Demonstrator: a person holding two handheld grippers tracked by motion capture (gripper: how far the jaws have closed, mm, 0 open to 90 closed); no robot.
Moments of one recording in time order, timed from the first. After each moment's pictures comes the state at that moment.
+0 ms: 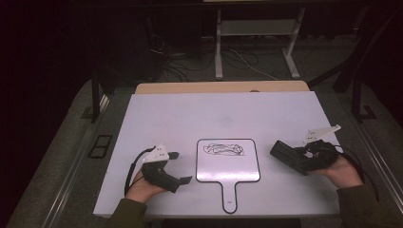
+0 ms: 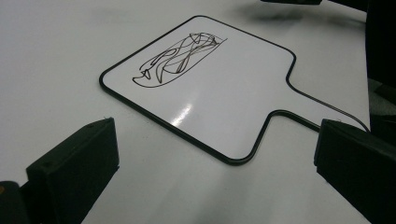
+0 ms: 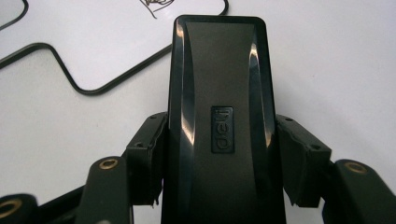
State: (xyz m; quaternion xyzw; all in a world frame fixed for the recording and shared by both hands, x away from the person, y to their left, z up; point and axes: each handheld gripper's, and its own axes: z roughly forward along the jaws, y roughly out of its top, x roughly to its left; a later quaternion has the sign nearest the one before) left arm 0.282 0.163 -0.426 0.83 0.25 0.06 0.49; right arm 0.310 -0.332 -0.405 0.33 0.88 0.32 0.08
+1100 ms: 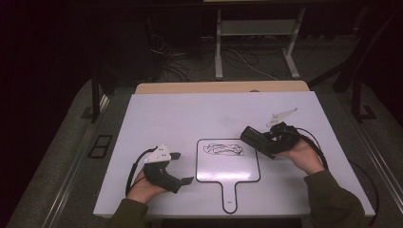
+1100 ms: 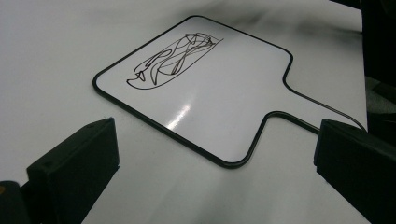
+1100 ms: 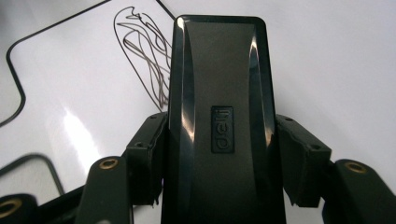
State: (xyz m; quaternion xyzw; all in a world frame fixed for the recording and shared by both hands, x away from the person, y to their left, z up) left arm 0.281 0.158 -0.426 0.83 0.25 0.06 0.49; right arm 0.359 -0.242 -0.392 0.31 0.89 0.33 0.09
